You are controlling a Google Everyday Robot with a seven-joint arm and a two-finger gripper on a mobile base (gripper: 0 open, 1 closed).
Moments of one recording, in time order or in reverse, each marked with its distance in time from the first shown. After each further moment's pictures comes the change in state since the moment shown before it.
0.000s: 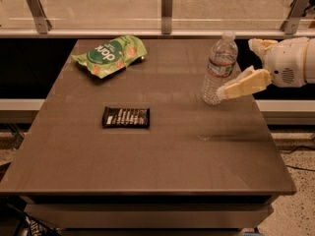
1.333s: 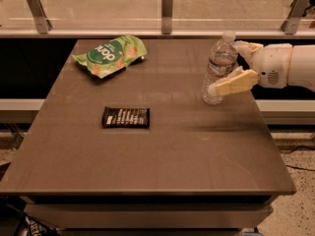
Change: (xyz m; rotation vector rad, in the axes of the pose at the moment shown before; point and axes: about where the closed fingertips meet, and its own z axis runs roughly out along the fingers) arm 0.000 -0.007 0.035 -0.078 -0.143 0.028
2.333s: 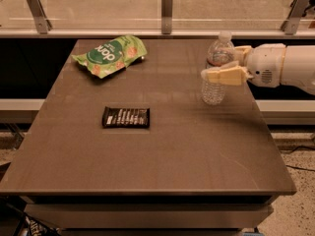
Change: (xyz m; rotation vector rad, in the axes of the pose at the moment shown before) arm -0.005 0.000 0.014 -0.018 -0.042 0.001
